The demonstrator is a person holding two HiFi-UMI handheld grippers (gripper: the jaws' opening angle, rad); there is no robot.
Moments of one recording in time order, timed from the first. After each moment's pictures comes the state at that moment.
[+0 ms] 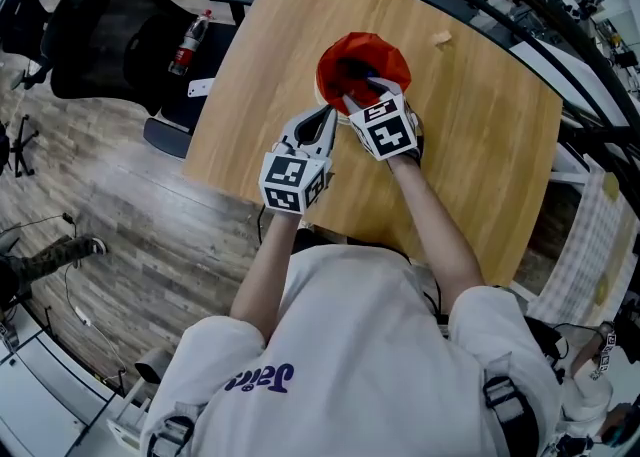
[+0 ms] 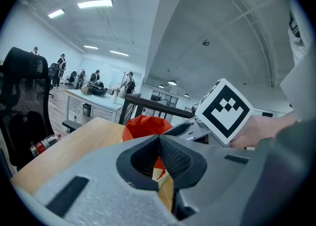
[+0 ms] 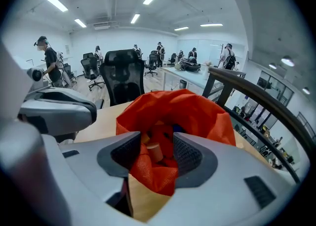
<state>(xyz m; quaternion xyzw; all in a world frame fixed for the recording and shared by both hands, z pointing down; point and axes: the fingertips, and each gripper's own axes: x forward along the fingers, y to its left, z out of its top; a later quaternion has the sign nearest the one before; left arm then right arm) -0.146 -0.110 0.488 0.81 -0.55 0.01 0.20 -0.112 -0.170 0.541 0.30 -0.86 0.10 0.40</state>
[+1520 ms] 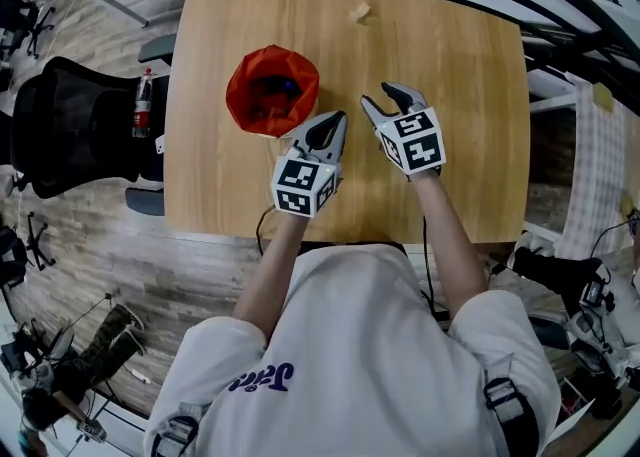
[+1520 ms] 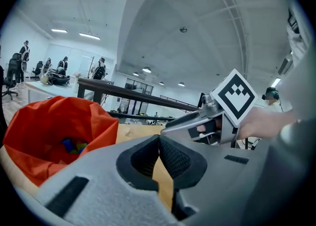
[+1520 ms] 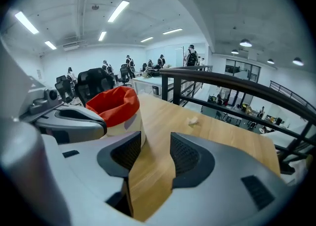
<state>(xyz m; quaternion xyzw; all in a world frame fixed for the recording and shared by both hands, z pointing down) 0.035 -0.135 0.501 0.89 -0.41 0.07 0.19 0.096 -0.179 0.516 0.44 -0.83 0.17 0.29</state>
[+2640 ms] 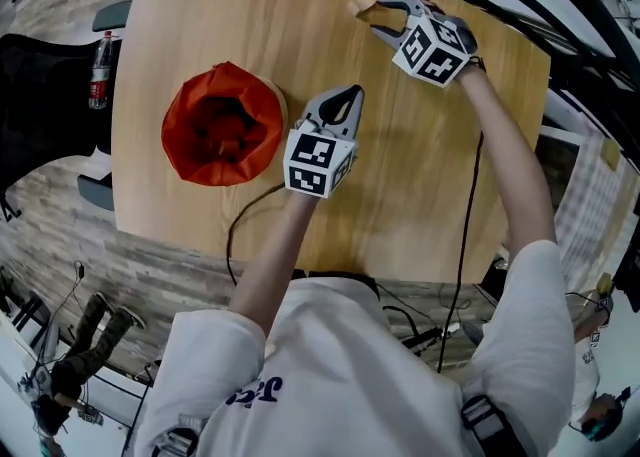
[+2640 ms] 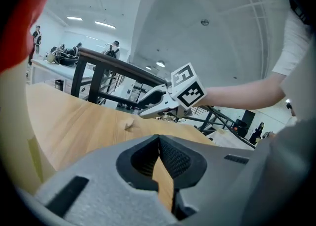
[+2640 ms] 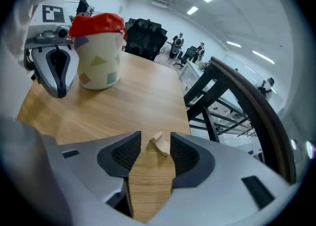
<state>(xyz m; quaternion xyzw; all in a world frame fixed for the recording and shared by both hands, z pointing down) 0.155 -0.209 0.543 0.86 -0.44 0.05 0.23 0.167 -0.348 0.553 0.13 -0.84 -0.18 0.50</state>
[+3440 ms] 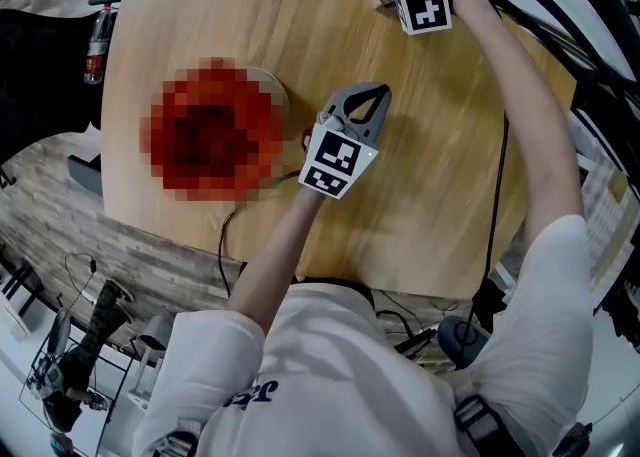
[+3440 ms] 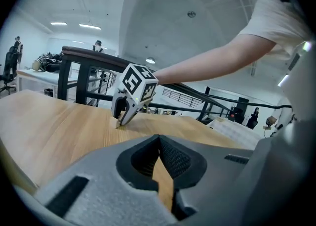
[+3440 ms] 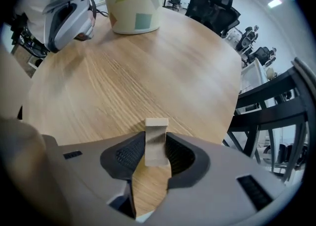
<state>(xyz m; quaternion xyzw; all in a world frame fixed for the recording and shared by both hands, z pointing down) 0.225 -0.167 0.515 0.90 -0.40 0.09 0.15 0.197 -0.343 0.585 -0.15 -0.69 -0.30 0.64</state>
